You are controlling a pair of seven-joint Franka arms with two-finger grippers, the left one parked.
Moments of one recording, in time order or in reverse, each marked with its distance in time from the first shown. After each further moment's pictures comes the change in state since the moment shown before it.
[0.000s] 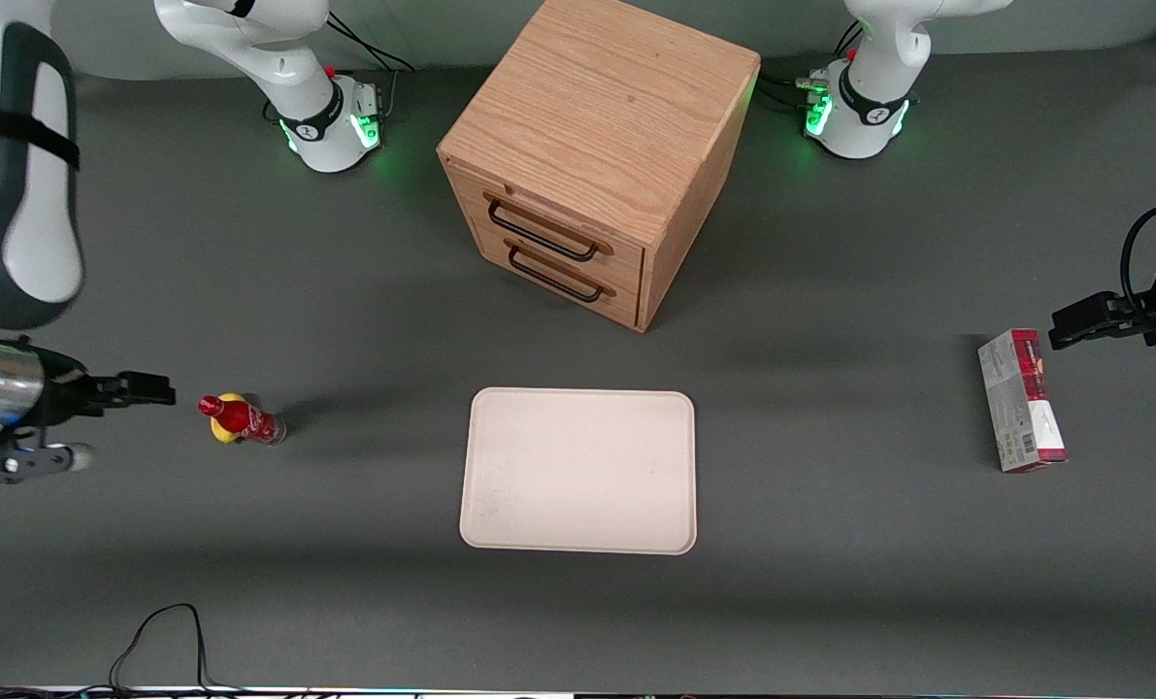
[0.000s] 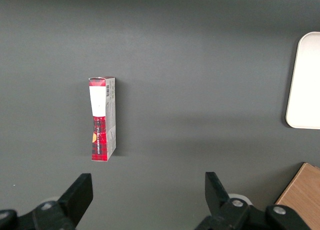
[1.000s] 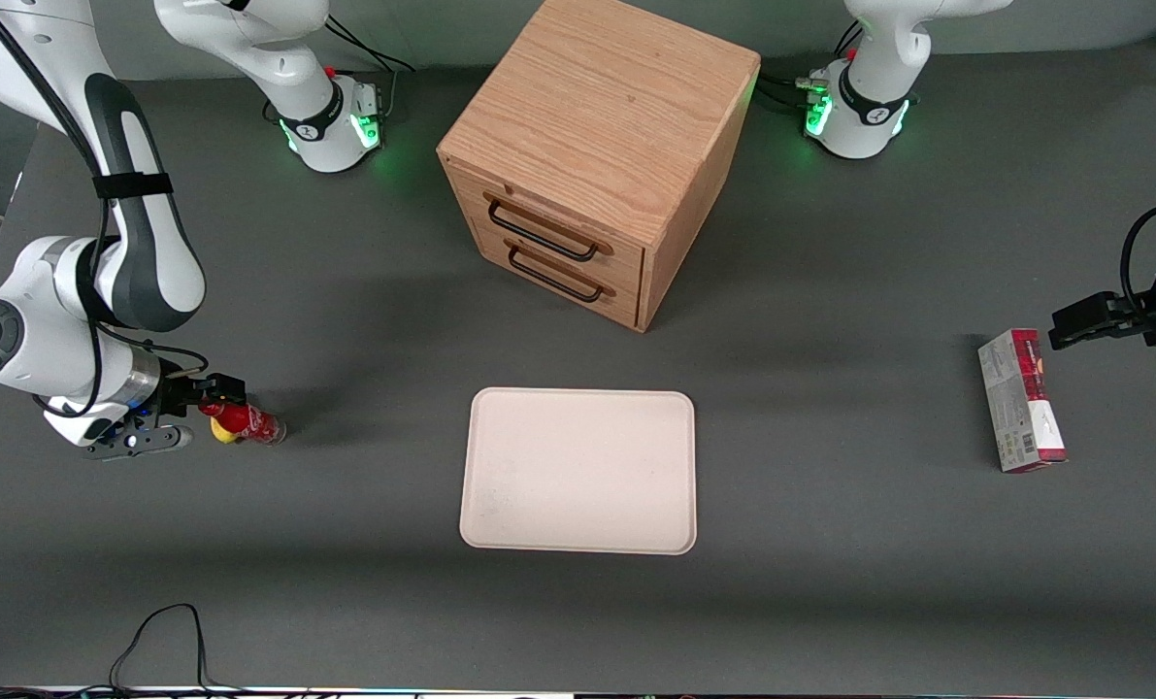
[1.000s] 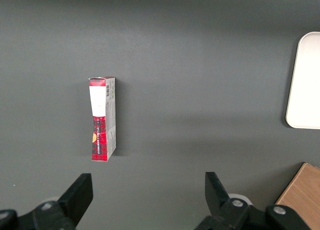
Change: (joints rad) arm 0.007 -0.095 0.000 -0.480 0.000 0.480 -0.022
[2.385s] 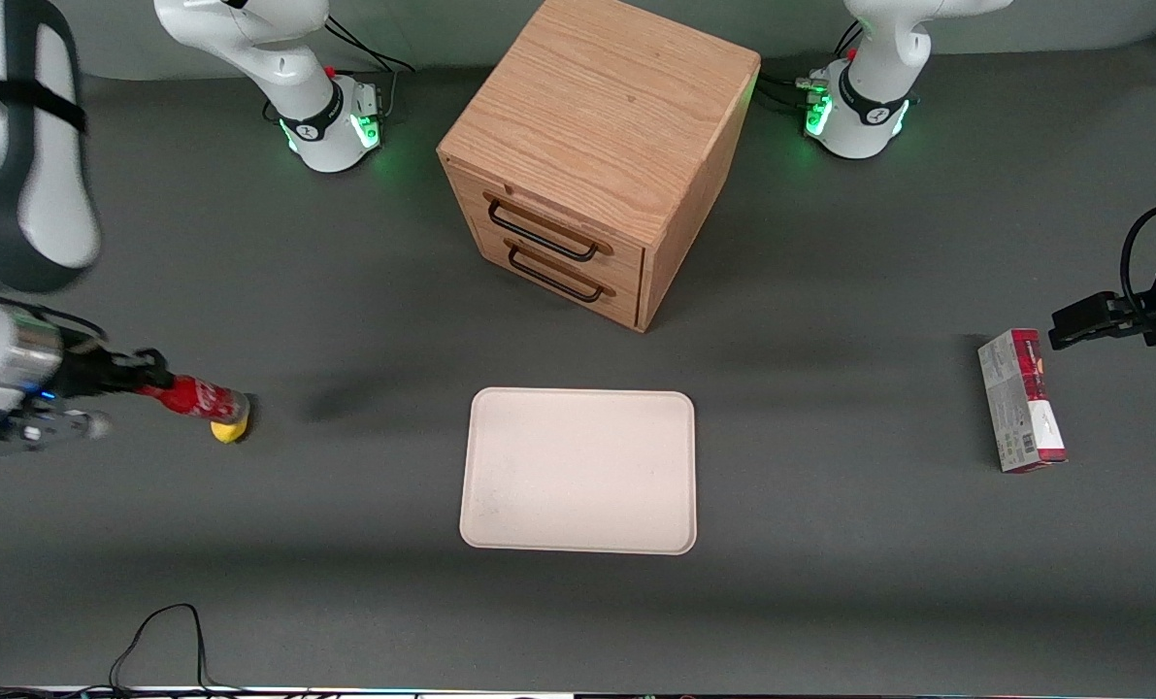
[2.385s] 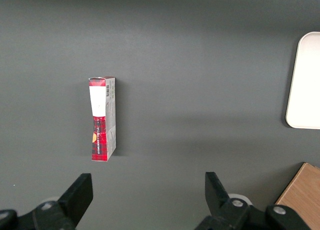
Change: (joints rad) arm 0.007 -0.034 0.008 0.493 0.002 -0.613 0.003
